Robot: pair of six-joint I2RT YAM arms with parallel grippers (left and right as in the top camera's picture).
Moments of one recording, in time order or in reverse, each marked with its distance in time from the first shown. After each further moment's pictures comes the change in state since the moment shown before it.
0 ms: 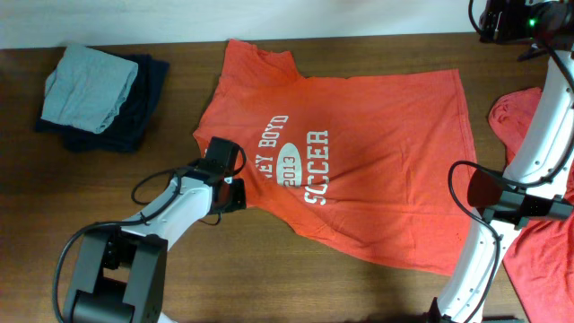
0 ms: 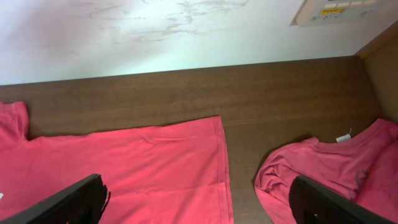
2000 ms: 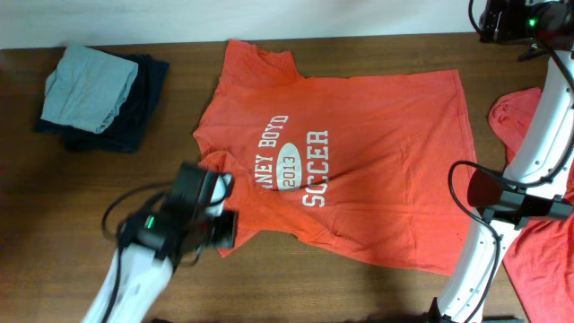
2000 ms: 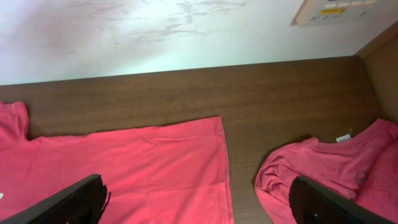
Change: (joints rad) left arm -0.048 -0.644 -0.060 -0.411 0.174 0.130; right arm 0.000 0.000 0.000 0.000 0.000 0.000
